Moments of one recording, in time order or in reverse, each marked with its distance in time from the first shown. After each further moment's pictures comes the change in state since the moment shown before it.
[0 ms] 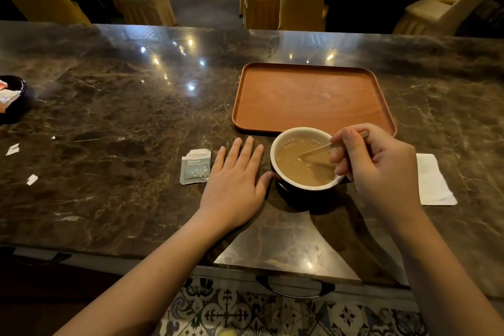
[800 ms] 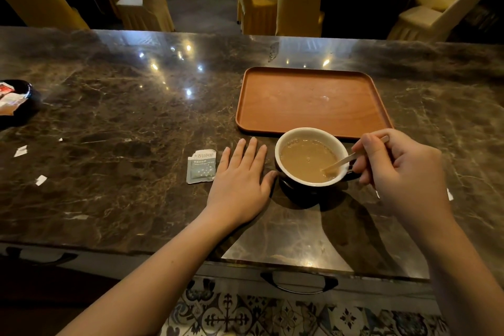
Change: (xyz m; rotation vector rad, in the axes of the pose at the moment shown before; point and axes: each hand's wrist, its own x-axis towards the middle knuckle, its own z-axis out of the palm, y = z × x) left_hand 0.000 -0.002 0.002 -0.012 0.006 0.015; right_hand -0.012 -0.011 -0.021 -0.121 0.017 -0.012
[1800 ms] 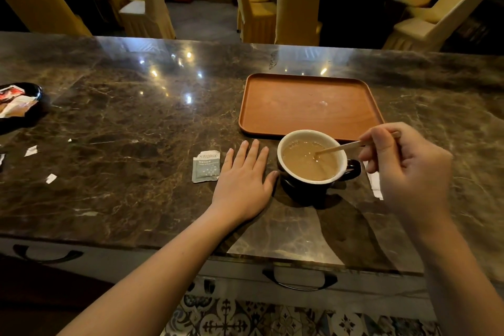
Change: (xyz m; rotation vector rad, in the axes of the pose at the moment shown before) left_hand 0.001 -0.002 0.003 0.008 0.008 0.010; right_hand -0.001 -0.003 -0.004 -0.009 0.140 -0.219
